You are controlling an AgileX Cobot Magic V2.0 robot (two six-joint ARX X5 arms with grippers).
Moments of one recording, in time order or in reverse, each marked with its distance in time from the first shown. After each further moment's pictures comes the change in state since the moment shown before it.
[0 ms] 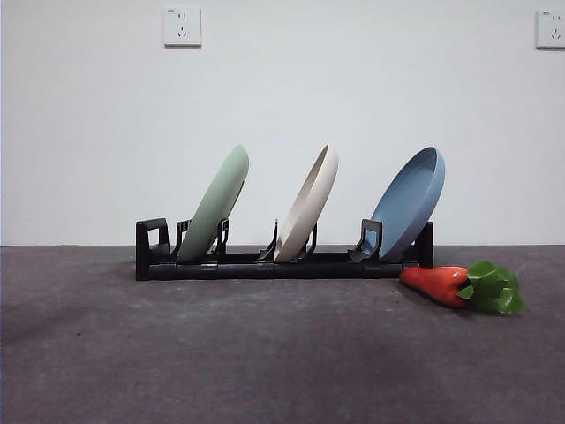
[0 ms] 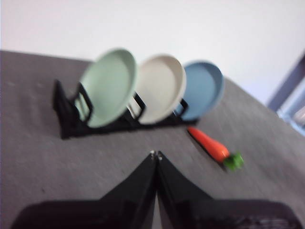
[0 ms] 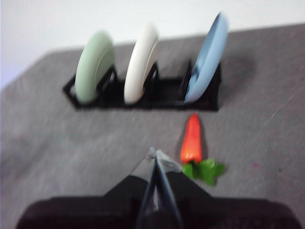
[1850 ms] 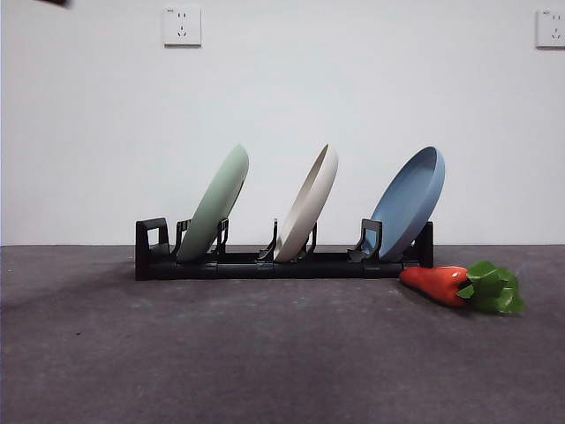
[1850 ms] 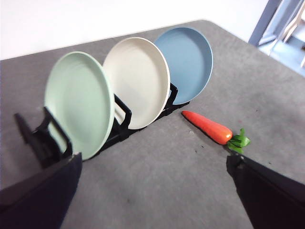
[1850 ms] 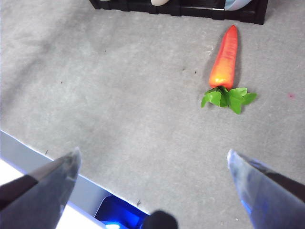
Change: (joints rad) left arm -0.209 0.737 0.506 0.005 -0.050 0.285; right arm 0.000 0.307 0.281 -0.427 -0.121 -0.195
